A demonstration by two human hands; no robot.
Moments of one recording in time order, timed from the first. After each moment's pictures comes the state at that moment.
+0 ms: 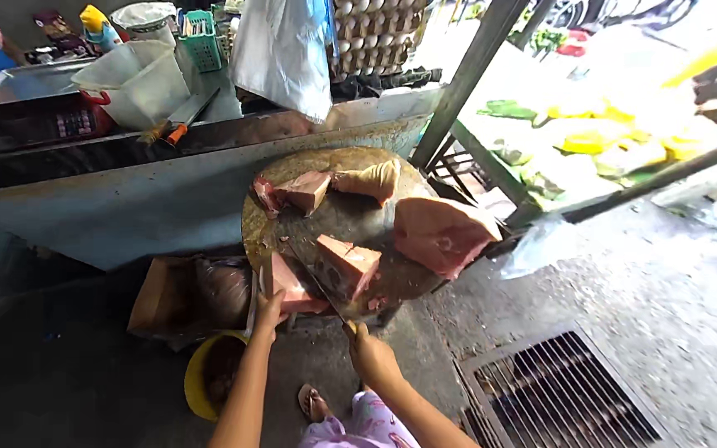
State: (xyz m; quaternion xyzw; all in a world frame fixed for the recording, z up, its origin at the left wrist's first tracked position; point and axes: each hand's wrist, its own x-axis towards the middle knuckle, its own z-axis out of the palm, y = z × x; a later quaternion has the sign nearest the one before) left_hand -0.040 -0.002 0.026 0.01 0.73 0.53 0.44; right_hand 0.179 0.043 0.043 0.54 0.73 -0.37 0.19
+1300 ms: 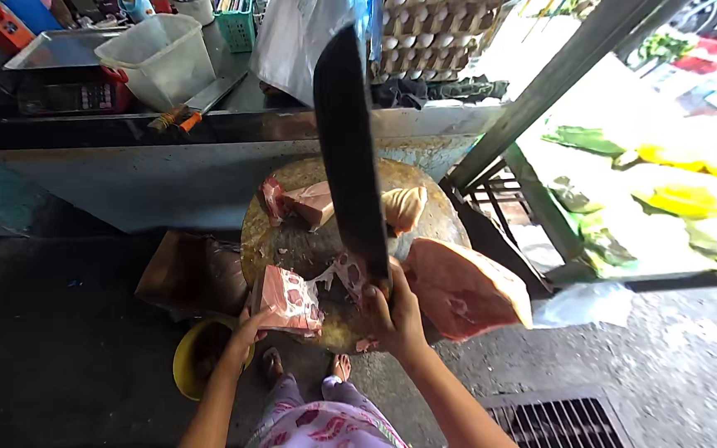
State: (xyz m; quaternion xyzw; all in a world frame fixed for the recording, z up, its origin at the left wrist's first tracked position) left_hand -0.054 0.011 0.009 -0.05 0.76 0.47 0.45; right_hand 0.159 0.196 0.130 0.25 0.80 -0.41 -0.36
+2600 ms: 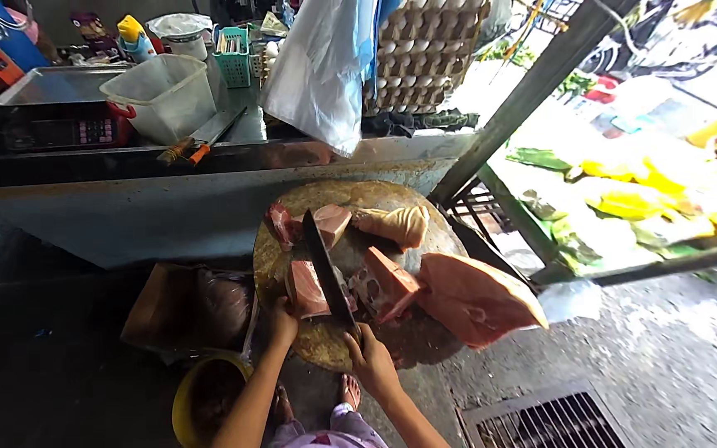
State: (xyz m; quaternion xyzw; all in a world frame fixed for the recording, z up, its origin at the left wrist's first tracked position) left_hand -0.088 0.068 0.019 0.17 0.82 0.39 0.37; right_hand 0.119 0.119 0.061 0.48 0.75 -0.46 -0.04
